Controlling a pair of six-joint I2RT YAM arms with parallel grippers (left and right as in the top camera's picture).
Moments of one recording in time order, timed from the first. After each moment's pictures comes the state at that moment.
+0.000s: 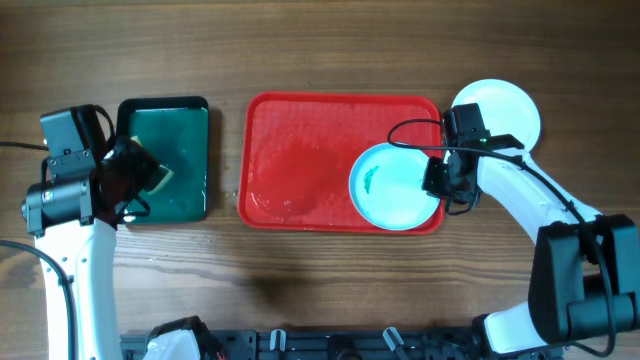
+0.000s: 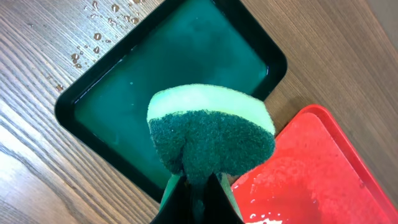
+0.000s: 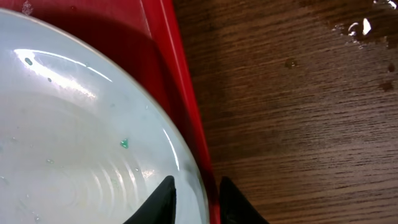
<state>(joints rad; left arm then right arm) 0.26 1.19 1.12 -0.96 0.01 -0.60 0.15 1.67 0.93 -0.70 -0.02 0.42</state>
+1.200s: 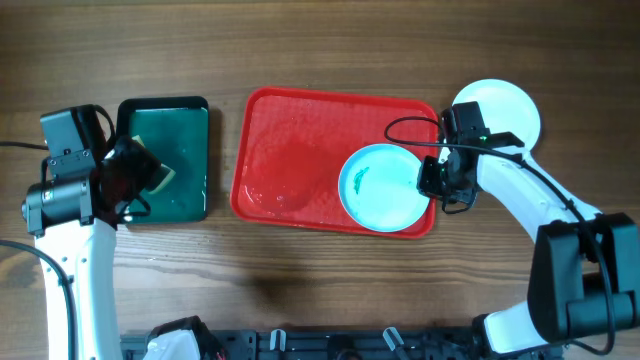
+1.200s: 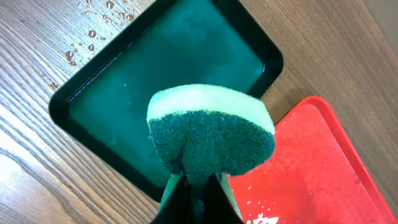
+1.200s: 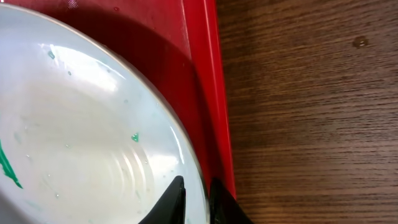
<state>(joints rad) 0.26 1.19 1.12 -0.96 0.03 -0.60 0.15 1.69 0.95 -0.72 -0.14 0.42</state>
